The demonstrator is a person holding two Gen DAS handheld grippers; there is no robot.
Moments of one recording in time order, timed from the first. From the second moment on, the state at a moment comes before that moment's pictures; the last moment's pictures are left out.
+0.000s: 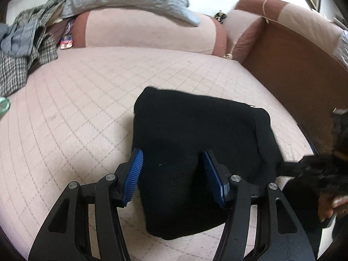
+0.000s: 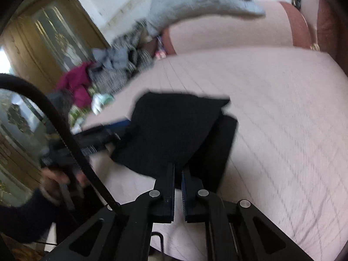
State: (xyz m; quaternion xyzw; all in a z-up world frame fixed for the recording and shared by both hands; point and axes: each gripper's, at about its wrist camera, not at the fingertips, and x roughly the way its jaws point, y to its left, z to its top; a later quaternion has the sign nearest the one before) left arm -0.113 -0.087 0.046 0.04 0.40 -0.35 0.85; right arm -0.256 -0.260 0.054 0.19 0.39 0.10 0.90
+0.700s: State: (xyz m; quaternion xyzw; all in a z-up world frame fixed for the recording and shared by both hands) left arm -0.109 -0.104 0.078 0.05 0.37 -0.32 0.87; right arm -0.229 -0.283 0.071 0.23 0.36 0.01 0.91
